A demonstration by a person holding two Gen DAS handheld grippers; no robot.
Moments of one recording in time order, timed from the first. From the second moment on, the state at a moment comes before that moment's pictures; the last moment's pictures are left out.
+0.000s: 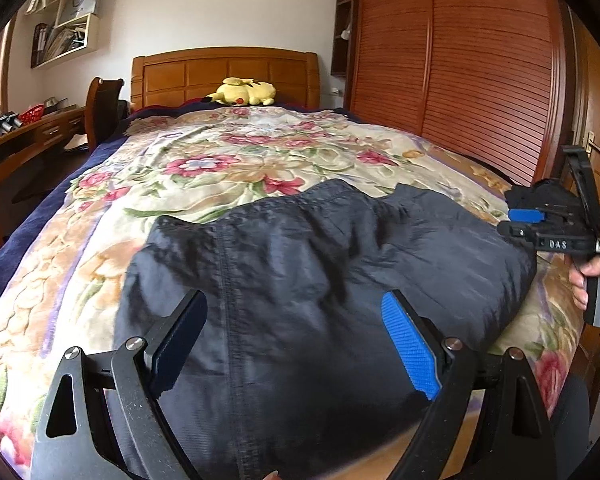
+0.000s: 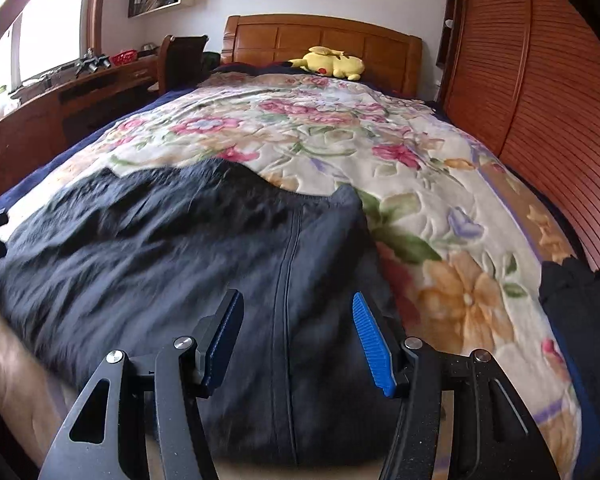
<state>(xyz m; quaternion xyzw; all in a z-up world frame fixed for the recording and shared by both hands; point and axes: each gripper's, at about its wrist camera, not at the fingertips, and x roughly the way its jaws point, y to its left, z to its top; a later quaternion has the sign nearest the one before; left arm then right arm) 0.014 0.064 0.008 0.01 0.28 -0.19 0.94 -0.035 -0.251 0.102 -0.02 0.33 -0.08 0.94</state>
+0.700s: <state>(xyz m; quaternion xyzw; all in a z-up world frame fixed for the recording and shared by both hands) 0.011 0.021 -0.011 0.05 0.30 -0.22 0.93 -0.032 -0.273 0.053 0.06 0.35 -0.08 0.93</state>
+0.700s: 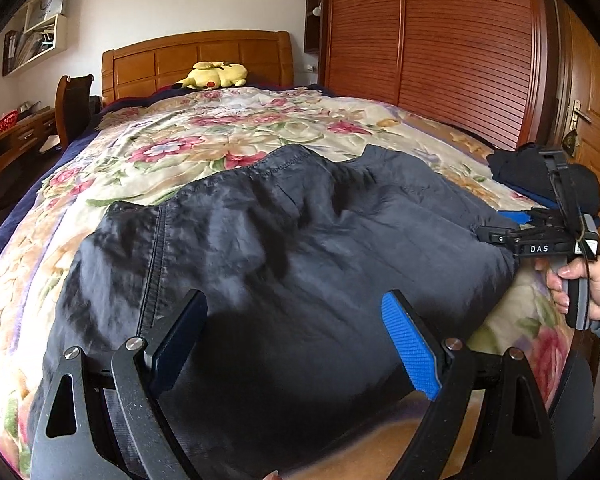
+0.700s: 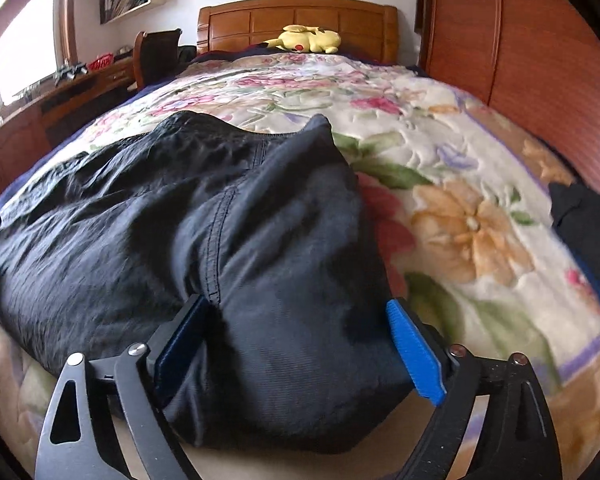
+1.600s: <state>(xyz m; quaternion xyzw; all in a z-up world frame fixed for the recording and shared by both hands) 0.014 -0.004 -0.037 0.09 0.34 -0.23 0.91 -0.060 -0.275 0.071 0.06 0.35 -0.11 0.93</state>
